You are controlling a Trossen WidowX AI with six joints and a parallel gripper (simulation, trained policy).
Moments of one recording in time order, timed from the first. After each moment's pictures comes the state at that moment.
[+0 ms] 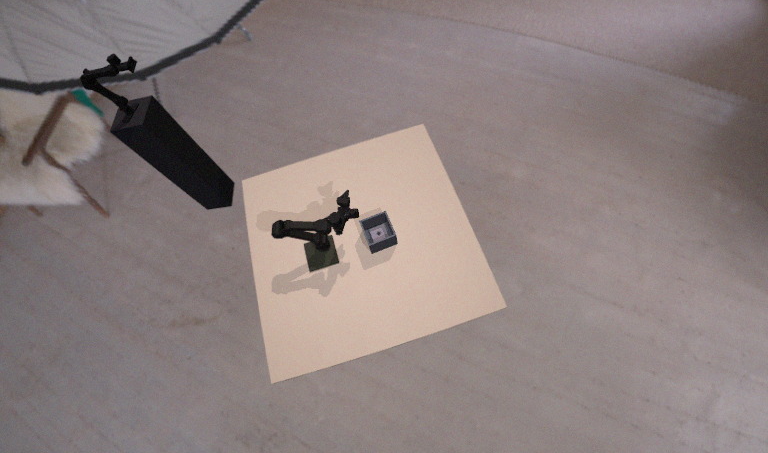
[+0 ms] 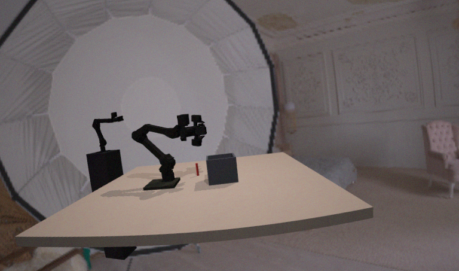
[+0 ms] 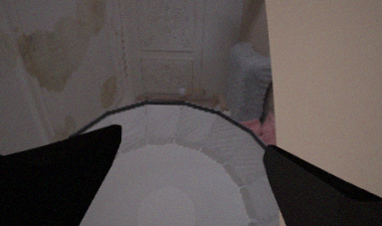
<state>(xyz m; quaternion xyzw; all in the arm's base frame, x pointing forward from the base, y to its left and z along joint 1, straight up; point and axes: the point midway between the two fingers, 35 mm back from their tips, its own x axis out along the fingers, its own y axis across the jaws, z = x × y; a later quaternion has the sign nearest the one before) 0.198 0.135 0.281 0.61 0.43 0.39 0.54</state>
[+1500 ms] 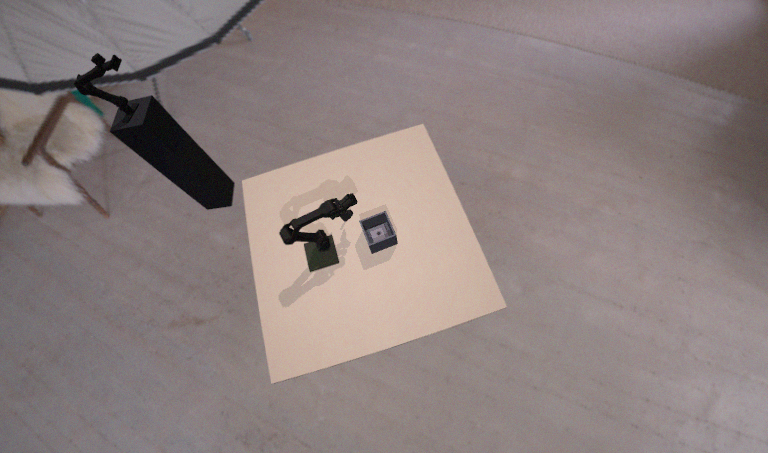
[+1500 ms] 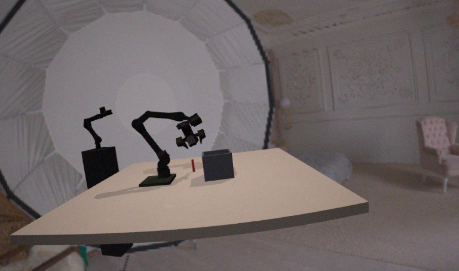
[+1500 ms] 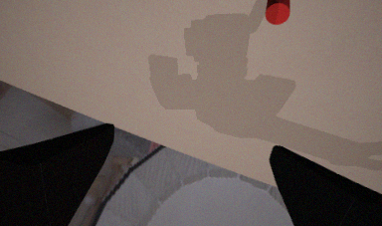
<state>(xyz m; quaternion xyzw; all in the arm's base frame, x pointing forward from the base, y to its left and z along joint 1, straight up) 0.149 0.175 0.172 0.59 0.68 -0.17 0.40</state>
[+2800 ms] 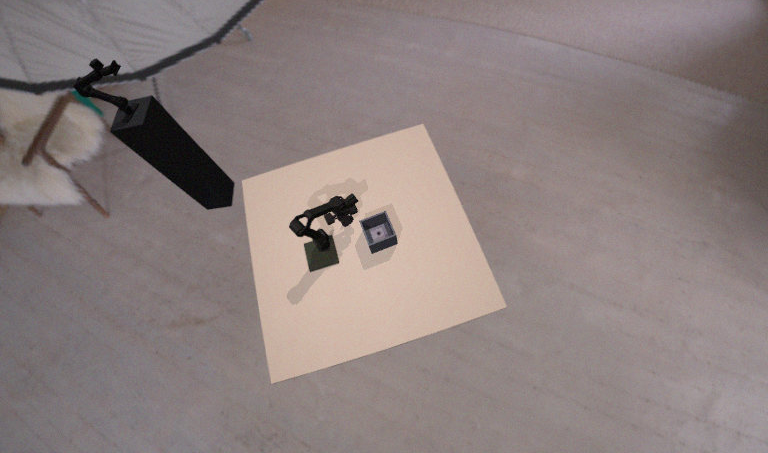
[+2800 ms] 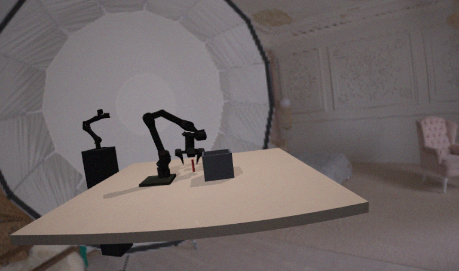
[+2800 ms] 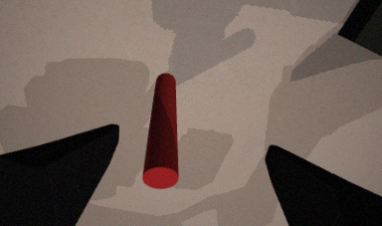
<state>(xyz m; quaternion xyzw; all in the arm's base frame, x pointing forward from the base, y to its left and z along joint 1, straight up) 0.125 0.150 0.070 0.43 0.67 -0.37 0.48</state>
